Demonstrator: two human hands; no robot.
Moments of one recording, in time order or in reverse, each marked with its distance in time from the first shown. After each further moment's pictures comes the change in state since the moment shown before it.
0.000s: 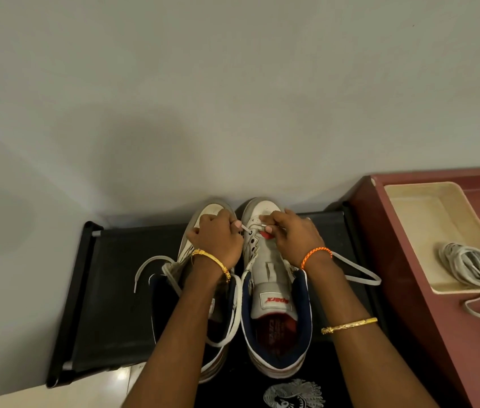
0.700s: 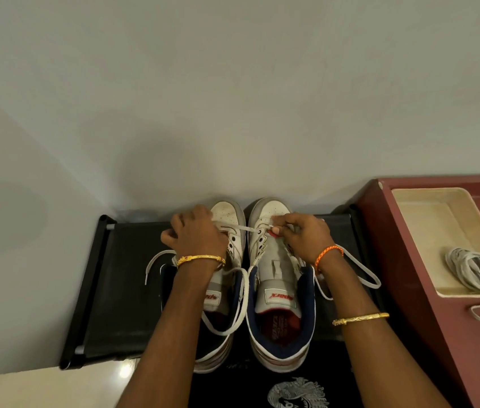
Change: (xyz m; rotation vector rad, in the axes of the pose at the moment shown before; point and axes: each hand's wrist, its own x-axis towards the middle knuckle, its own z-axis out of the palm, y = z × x) left_hand -0.015 -0.011 -0.029 0.161 0.141 -0.175; right_hand -0.004 -0.003 -0.010 0.161 0.026 0.073
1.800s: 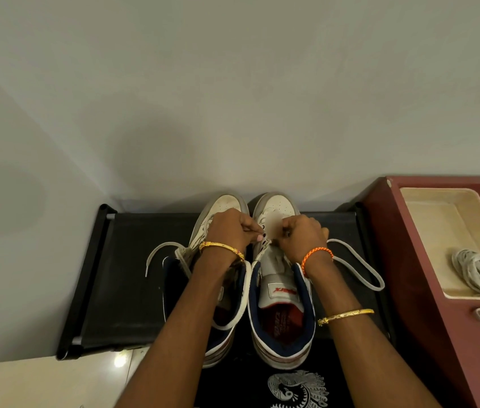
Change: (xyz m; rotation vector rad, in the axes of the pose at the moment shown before) left_hand 0.008 0.011 0.026 -0.352 -0.320 0.269; right_hand -0.017 -0.030 0.007 -0.221 -0.028 0.082
